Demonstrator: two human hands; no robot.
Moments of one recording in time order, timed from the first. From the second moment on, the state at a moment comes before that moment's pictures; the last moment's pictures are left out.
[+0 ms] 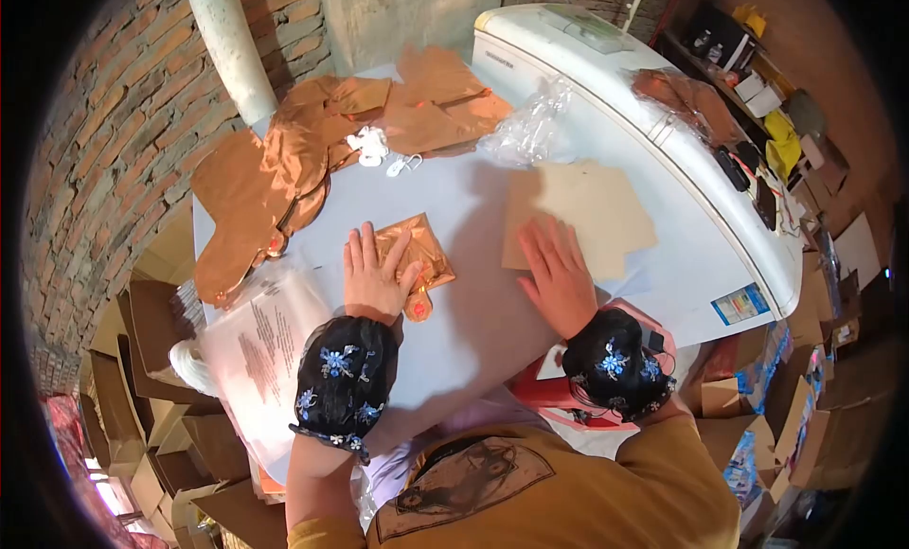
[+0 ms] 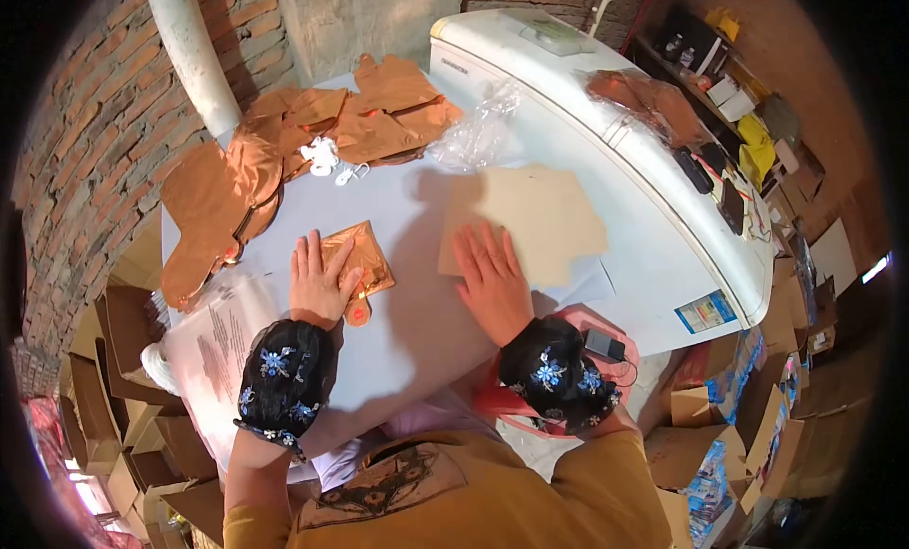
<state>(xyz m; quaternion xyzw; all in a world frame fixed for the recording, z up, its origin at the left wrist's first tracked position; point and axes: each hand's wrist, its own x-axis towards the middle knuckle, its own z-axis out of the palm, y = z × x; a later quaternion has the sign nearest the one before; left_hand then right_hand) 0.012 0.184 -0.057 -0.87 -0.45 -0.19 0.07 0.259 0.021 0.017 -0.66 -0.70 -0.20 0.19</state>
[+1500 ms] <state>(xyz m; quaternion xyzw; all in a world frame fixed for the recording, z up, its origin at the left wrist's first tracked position) 0.008 0.188 -0.060 -0.88 -0.43 -0.20 0.09 0.200 0.136 -0.040 -0.49 -0.83 -0.04 0.27</state>
